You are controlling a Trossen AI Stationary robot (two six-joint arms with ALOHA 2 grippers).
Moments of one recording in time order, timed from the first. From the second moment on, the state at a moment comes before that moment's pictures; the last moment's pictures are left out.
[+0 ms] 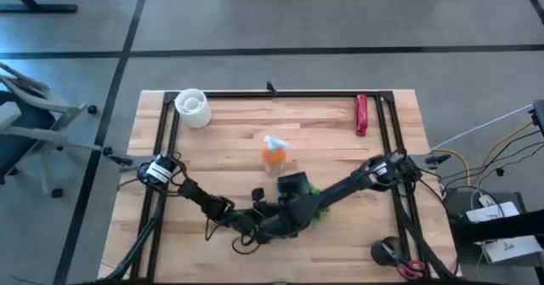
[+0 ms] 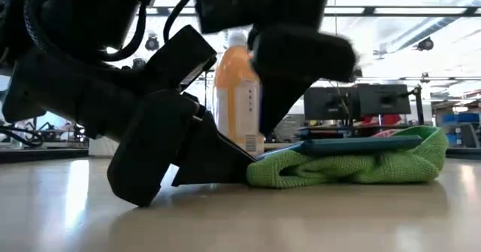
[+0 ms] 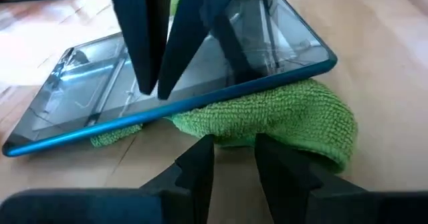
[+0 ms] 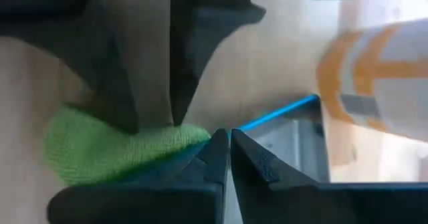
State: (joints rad) left arm -0.50 2.16 0.85 0.78 -0.59 -0.20; right arm 0.39 2.27 1.90 -1.07 0.39 0.29
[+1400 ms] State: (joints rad) left arm -0.45 2.00 0.54 0.93 -0.67 -0.32; right arm 0.36 2.27 1.83 -0.95 0.36 0.22
